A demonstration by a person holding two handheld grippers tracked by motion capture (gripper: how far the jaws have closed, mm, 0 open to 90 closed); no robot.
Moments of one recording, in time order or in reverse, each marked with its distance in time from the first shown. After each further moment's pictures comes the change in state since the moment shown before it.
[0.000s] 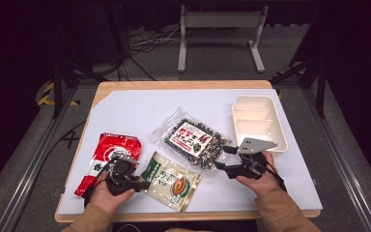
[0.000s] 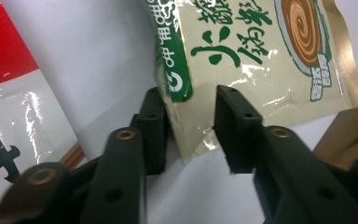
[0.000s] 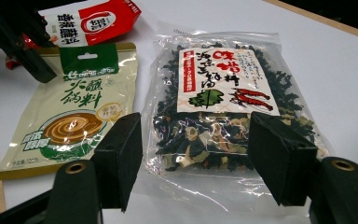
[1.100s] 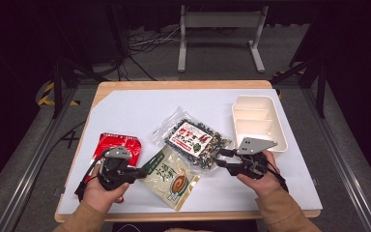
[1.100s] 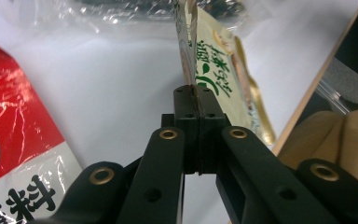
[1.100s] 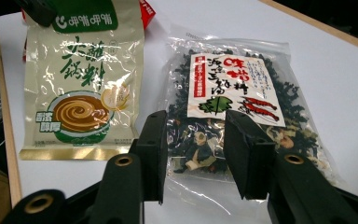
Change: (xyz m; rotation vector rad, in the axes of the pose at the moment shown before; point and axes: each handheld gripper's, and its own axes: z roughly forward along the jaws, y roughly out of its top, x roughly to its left) left arm -0.029 0.012 -0.055 -0.215 -0.027 0.133; right arm 0.005 0.010 -0.006 0.011 0.030 -0.060
